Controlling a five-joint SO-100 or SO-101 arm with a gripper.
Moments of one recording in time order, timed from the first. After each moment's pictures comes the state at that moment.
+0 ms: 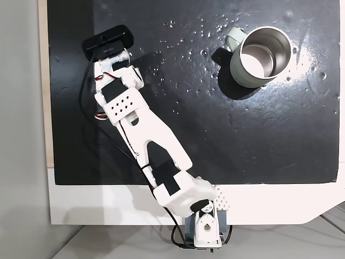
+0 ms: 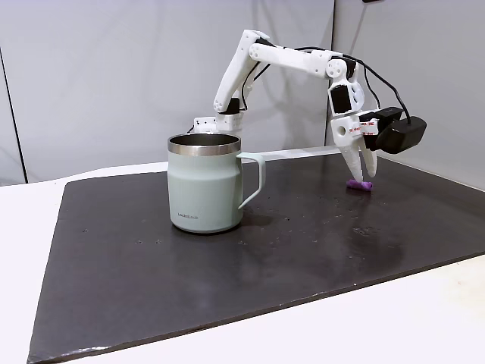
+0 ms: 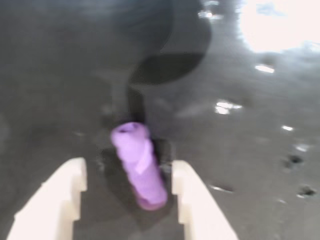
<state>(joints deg) -35.8 60.6 69.5 62.9 -76.3</state>
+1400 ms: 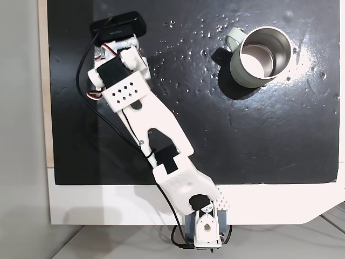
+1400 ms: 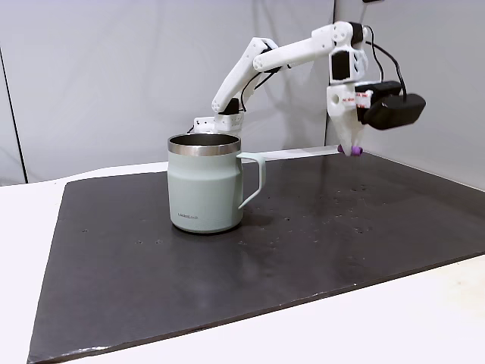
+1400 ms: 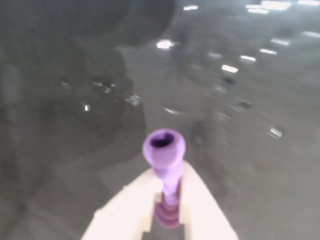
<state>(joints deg) -28.9 50.9 27.2 101.5 -71.5</state>
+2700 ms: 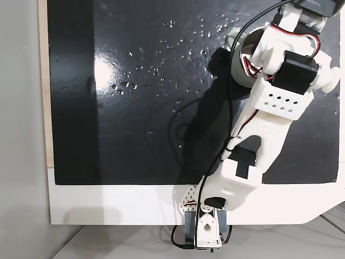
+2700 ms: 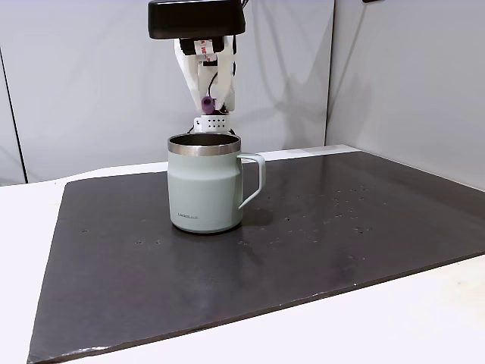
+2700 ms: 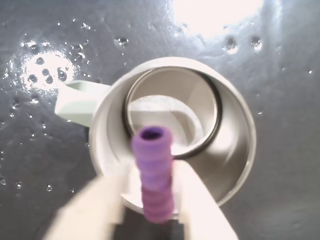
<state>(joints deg) 15.7 57.2 14.9 104.0 -84.9</state>
